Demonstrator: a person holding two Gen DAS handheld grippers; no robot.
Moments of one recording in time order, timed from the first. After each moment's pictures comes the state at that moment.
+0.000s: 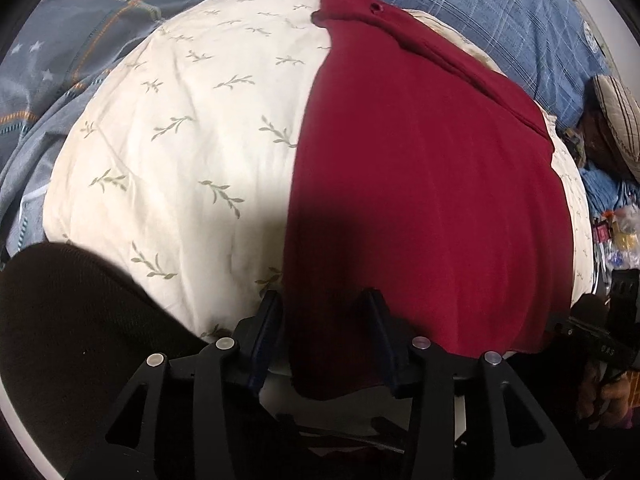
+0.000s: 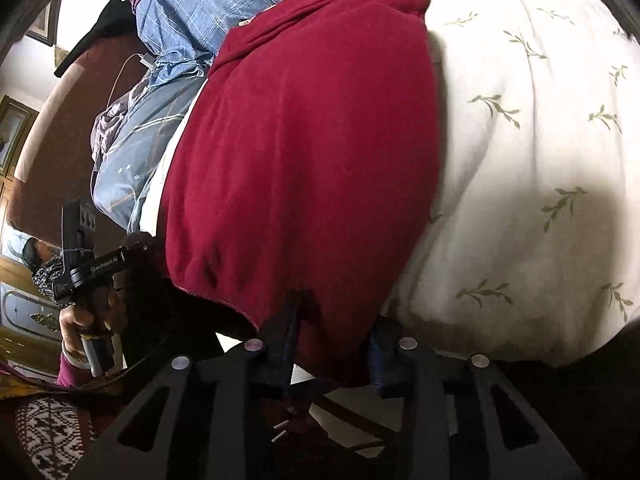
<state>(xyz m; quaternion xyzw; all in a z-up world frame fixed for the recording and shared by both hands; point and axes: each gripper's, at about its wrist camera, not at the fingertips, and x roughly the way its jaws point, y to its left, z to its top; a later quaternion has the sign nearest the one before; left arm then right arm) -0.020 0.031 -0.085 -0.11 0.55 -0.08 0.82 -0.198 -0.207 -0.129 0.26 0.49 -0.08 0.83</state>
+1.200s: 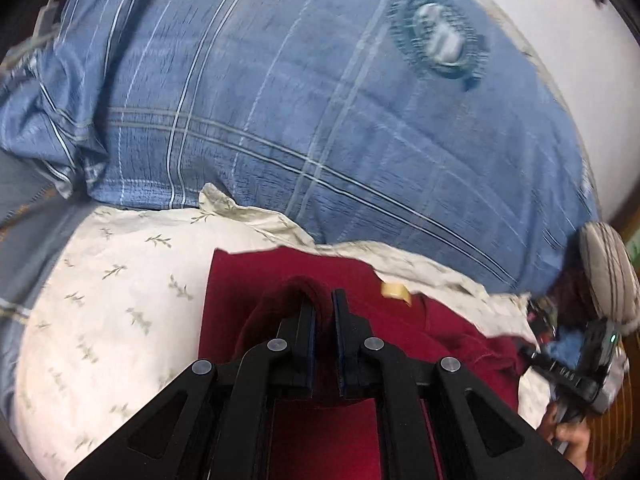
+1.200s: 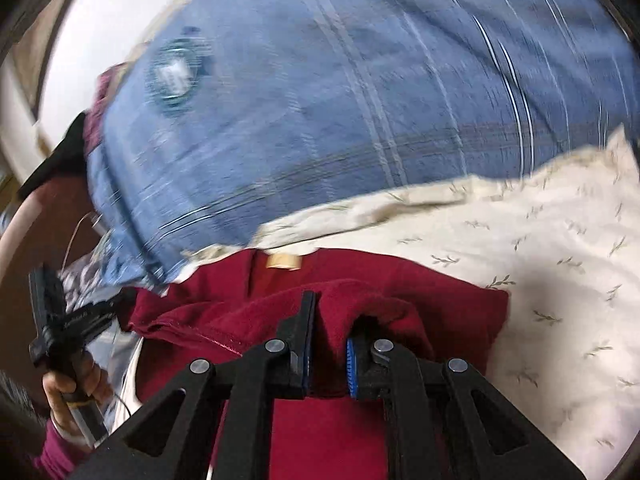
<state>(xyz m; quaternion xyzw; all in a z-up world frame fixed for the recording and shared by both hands) 0.293 -0.015 -0.040 -0.21 0.37 -0.11 0.90 0.017 -0.409 -0.018 0.22 0.31 -0.21 0.90</state>
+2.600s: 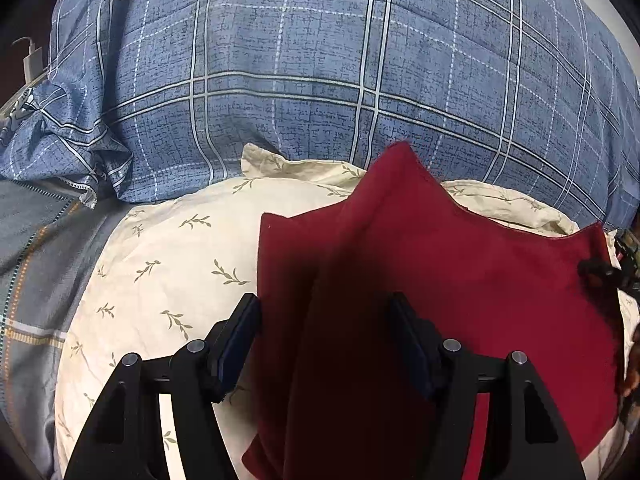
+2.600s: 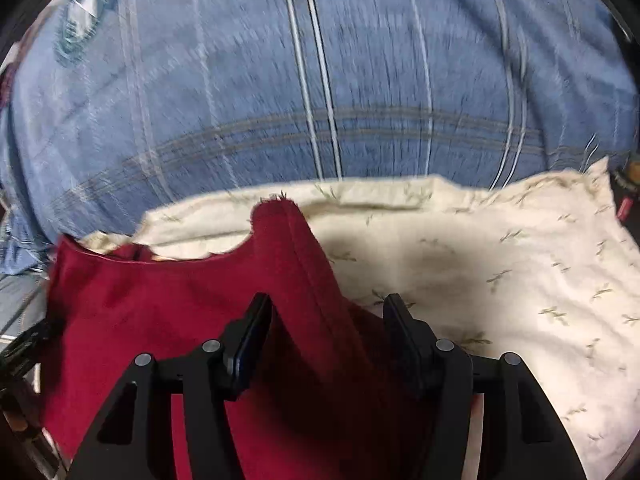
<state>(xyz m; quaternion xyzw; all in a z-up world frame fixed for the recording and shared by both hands) 0.310 -0.038 -0.084 -0.05 0.43 -0.06 0.90 0.047 -0.417 -0.025 0.13 0.37 -0.32 0.86</state>
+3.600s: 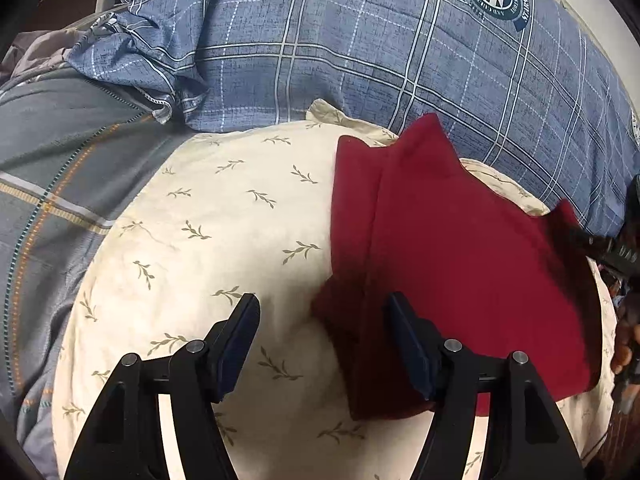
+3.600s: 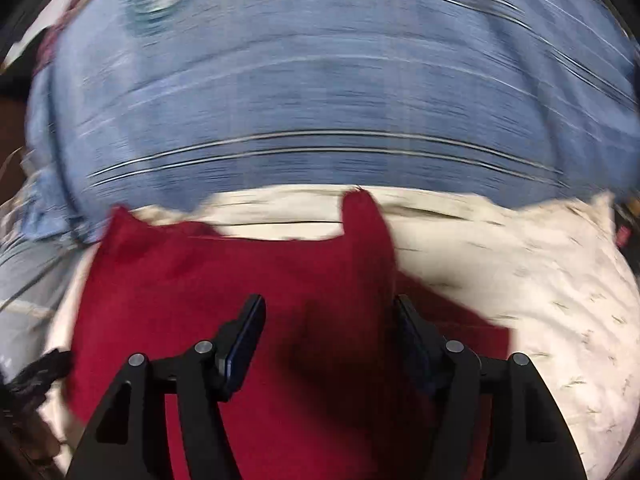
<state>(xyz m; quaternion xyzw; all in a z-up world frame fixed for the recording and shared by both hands) 0.205 0.020 -0.077 -0.11 0.44 -0.05 0.89 0.089 -0.335 -0.016 0.10 0.40 -0.26 0.87</state>
